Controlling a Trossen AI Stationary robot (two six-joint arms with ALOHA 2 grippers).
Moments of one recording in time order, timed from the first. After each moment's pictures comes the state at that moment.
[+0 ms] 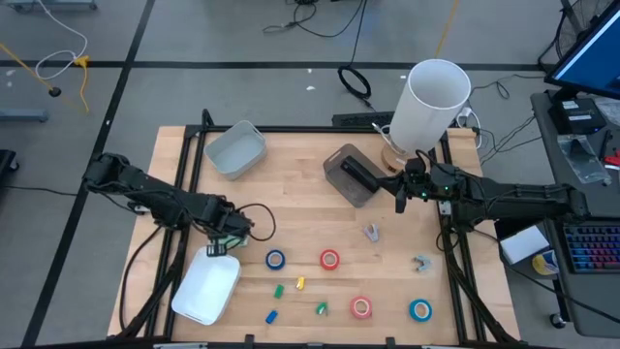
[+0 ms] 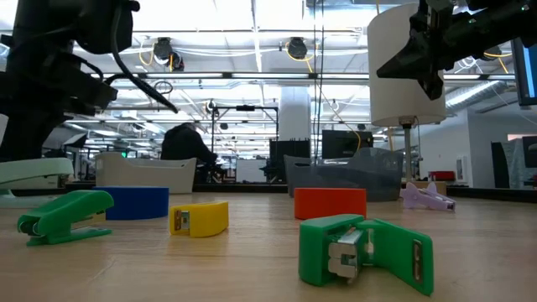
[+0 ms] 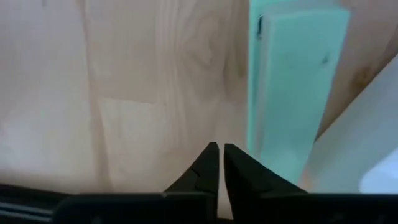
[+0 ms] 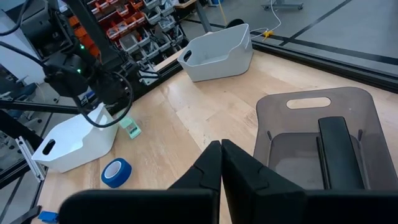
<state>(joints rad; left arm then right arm) -0.25 1.34 0.77 -1.16 0.01 -0.37 -0.13 0.62 0.44 -0.10 0.15 0.51</state>
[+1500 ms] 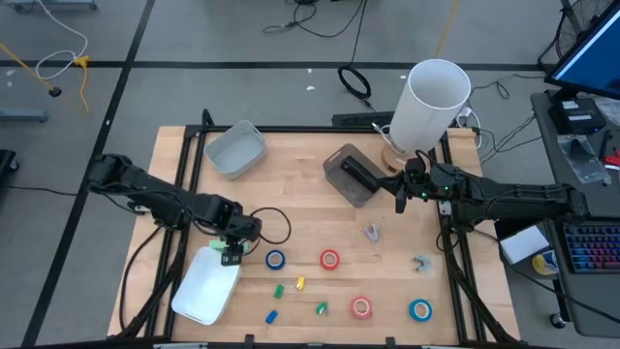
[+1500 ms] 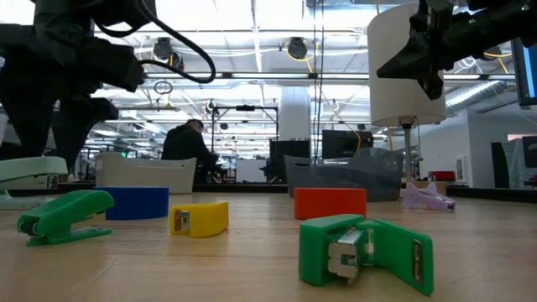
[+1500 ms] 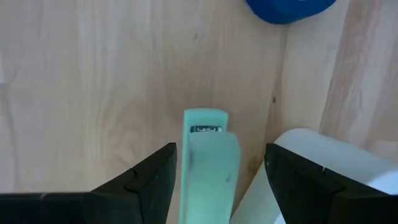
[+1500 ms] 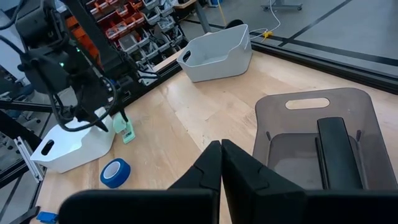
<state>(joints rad) -0.26 1.37 0.81 -0.87 0.12 -0.35 -0.13 0.62 0.44 -0.10 0.16 0.51</state>
